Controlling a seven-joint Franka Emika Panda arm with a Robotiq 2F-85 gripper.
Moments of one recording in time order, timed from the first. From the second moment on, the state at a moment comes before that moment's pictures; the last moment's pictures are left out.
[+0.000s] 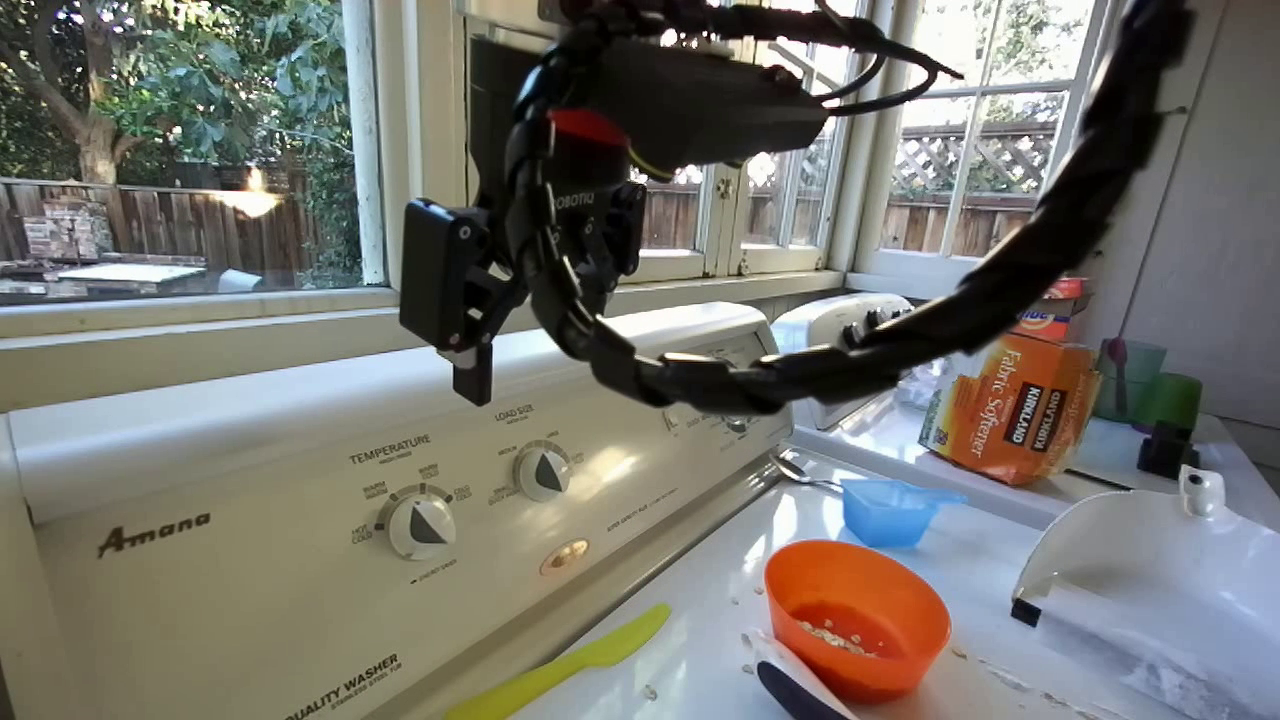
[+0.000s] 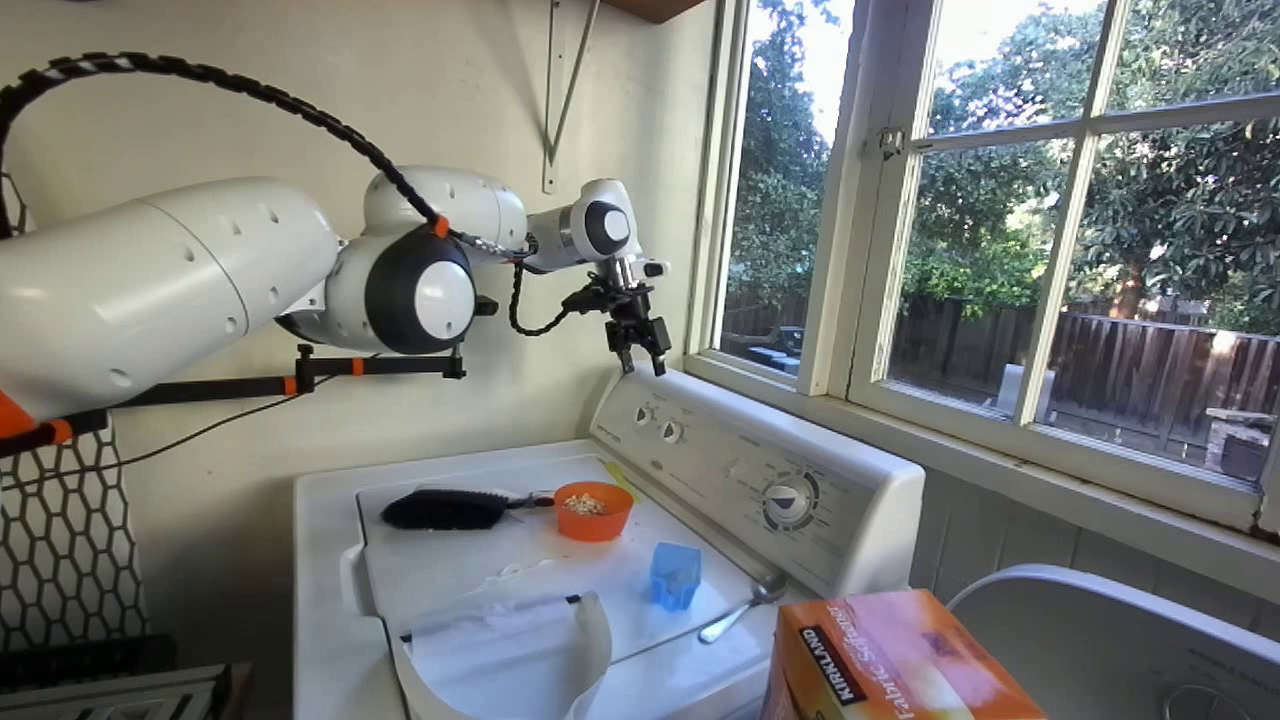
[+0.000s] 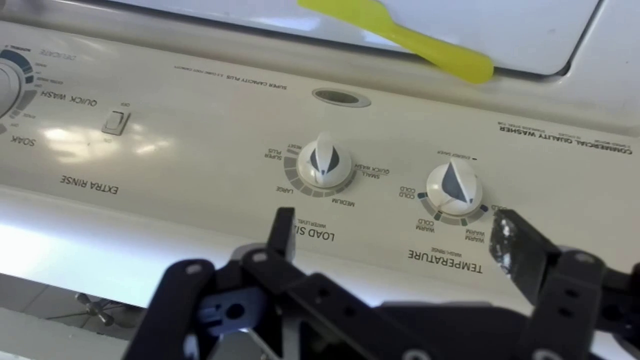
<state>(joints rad) 0.84 1.09 -0.09 -0.45 -0.22 1.71 0.42</state>
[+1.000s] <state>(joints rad) 0.80 1.02 -0.05 -0.45 -0.22 1.60 0.13</state>
